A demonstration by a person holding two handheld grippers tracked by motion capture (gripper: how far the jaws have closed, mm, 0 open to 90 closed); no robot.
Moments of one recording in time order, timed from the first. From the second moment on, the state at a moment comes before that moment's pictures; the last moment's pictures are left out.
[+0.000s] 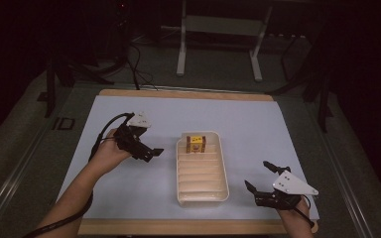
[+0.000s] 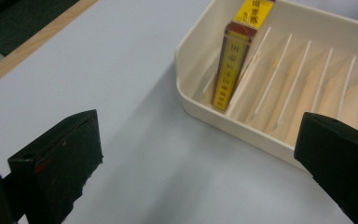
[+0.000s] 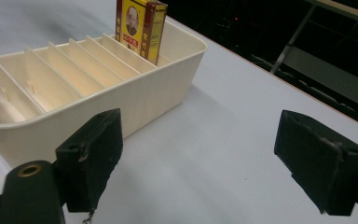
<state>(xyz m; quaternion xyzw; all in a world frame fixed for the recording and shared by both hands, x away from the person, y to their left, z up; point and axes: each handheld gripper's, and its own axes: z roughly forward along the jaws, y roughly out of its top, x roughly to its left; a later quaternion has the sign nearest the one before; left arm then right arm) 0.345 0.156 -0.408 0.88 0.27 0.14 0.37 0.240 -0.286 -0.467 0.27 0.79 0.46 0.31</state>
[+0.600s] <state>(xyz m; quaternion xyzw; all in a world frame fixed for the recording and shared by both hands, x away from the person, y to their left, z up) 0.302 0.177 -0.439 0.85 0.31 0.15 0.40 0.240 -0.285 -0.467 0.27 0.79 0.46 0.31</state>
